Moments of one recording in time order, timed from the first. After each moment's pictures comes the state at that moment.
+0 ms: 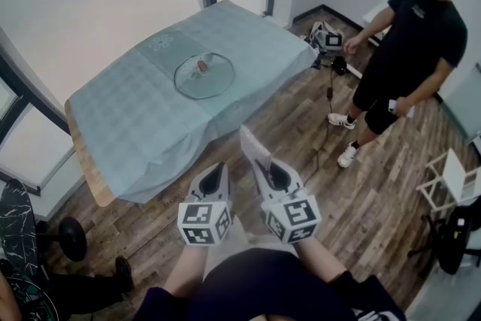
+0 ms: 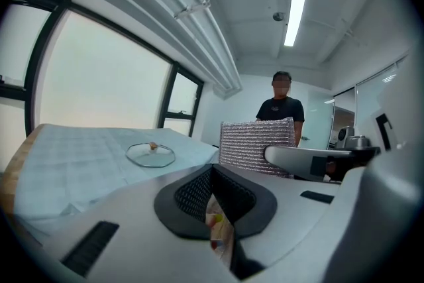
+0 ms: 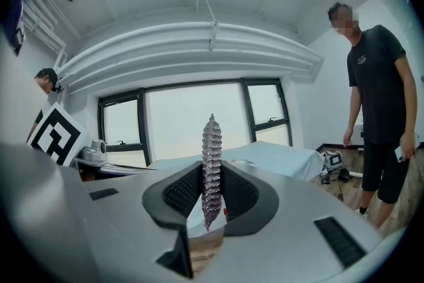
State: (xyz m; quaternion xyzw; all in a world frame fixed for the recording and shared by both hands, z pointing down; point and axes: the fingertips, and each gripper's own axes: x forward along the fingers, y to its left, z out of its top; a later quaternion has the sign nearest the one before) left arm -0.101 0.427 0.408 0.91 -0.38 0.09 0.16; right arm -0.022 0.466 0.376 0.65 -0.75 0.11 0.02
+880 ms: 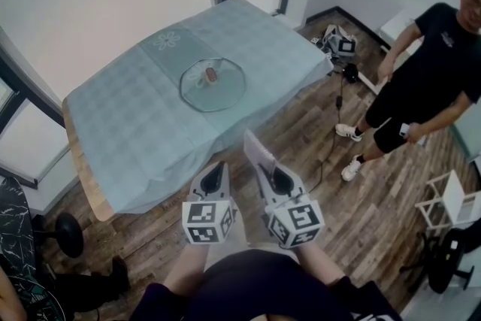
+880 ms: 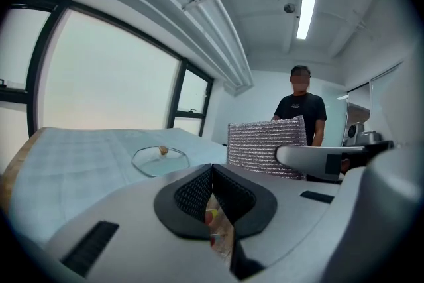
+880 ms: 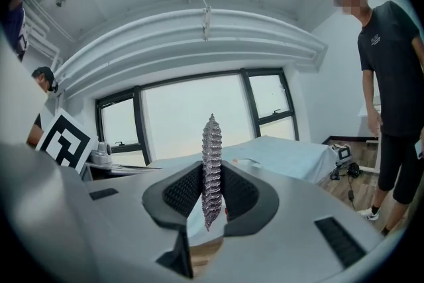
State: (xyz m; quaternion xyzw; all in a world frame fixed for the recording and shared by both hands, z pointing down) left arm -0.089 0.313 0.424 0.89 -0.41 0.10 0.17; right arm -0.005 0.359 0.390 0.63 -0.77 0.14 0.02
